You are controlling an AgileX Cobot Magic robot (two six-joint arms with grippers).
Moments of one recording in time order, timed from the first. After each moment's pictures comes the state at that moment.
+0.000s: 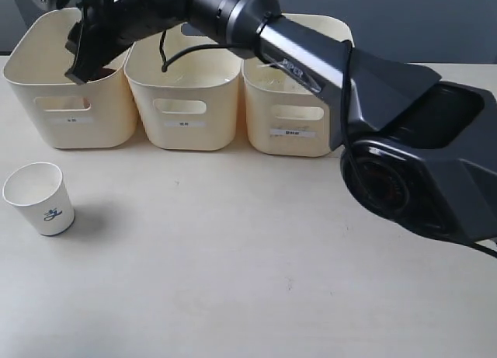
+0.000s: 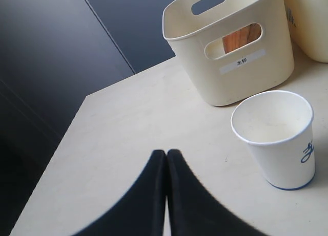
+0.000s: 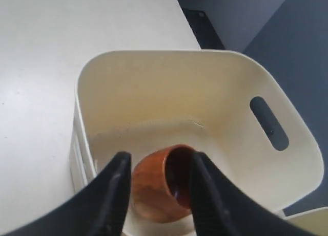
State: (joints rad) left arm -0.16 0.06 0.00 0.55 0.29 -0.10; right arm 0.90 2.50 -2.47 0.41 0.62 -0.87
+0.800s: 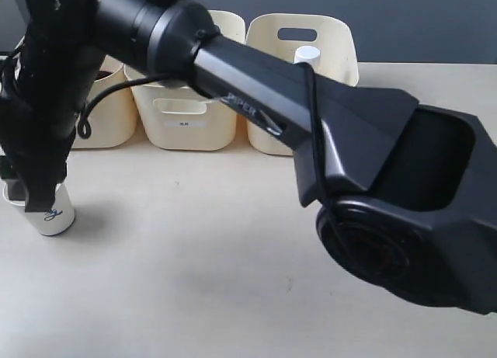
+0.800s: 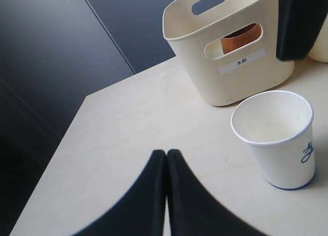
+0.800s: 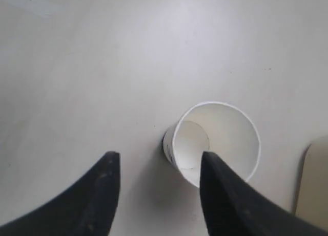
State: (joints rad) left arm -0.16 0.06 0.00 0.55 0.29 -0.10; right arm 1.13 2.44 -2.48 0.37 1.21 -1.04
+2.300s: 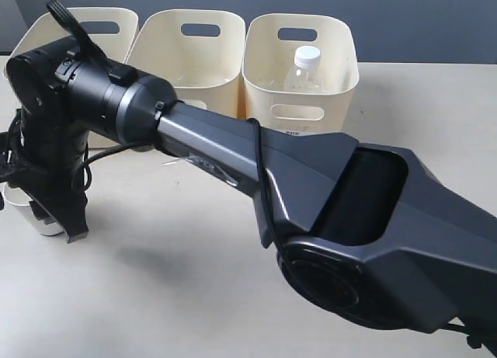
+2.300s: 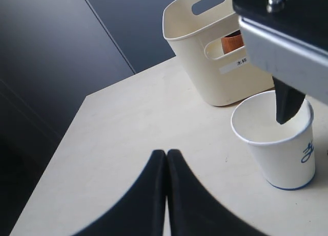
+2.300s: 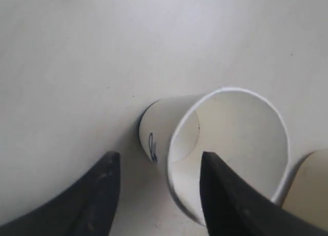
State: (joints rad) left arm -0.16 0.06 0.00 0.55 0.29 -0.10; right arm 1.18 2.56 -2.48 0.17 1.10 -1.21
